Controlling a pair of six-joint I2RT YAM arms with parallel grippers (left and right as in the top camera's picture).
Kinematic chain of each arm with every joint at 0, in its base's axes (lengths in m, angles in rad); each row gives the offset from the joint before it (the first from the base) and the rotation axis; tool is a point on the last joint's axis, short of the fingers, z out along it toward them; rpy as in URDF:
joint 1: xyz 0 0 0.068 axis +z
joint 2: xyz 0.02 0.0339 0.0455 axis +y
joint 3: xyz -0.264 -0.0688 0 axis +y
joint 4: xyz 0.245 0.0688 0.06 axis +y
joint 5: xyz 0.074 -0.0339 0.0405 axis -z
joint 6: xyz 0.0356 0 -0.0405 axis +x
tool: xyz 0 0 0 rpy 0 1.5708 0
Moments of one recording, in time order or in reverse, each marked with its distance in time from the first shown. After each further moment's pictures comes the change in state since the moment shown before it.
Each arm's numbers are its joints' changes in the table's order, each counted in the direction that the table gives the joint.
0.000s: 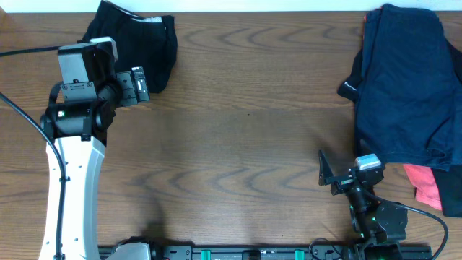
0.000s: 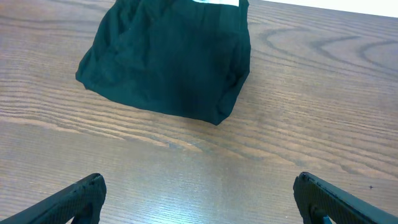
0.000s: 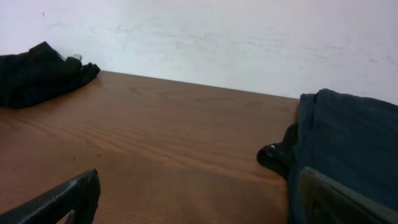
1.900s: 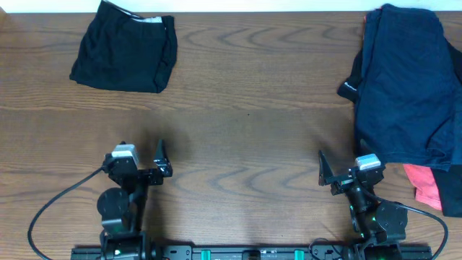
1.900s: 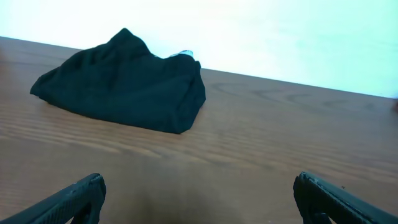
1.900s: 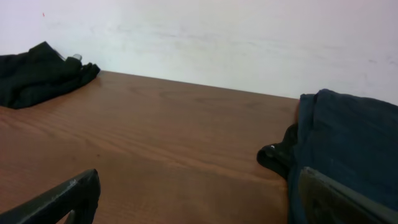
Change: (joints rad) left arm 0.000 -1.073 1.267 -0.835 0.132 -0.101; right arm 0.000 0.000 0.000 0.000 0.000 0.000
